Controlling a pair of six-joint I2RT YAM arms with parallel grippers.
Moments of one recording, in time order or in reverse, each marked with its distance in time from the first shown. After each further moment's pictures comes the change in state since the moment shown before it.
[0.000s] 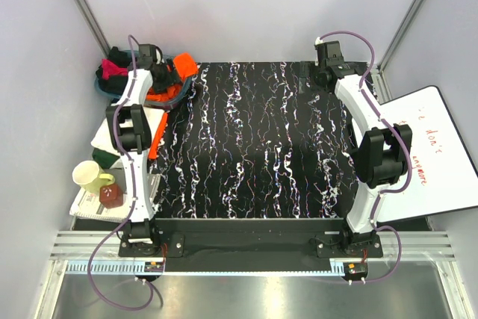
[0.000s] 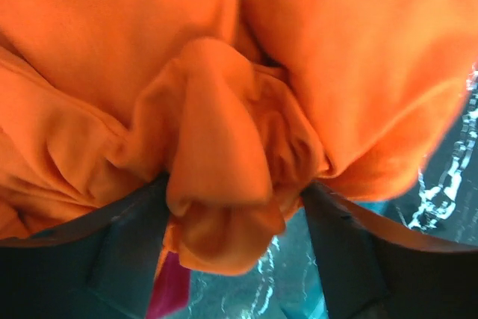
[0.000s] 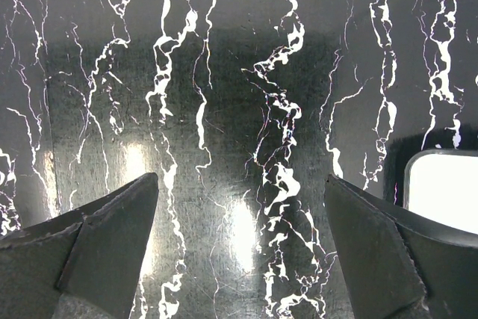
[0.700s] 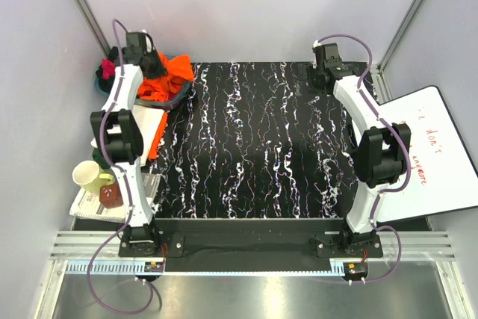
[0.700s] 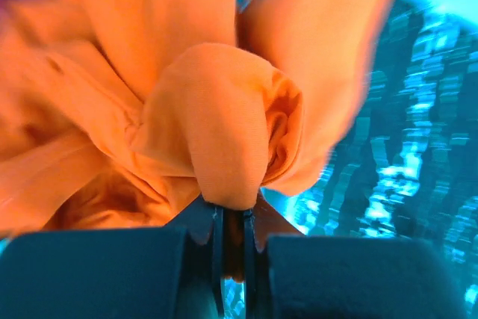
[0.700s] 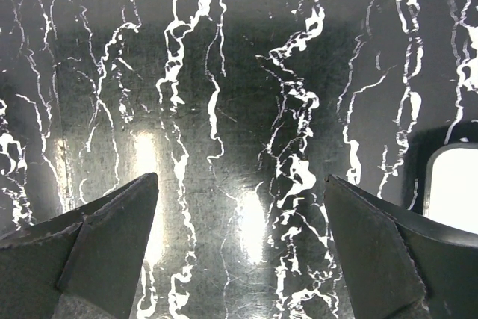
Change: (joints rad) left arm -0.001 -0.239 -0.193 0.055 -0.057 0.008; right arm 0.005 0.005 -0.014 -0.010 -0.033 0.021
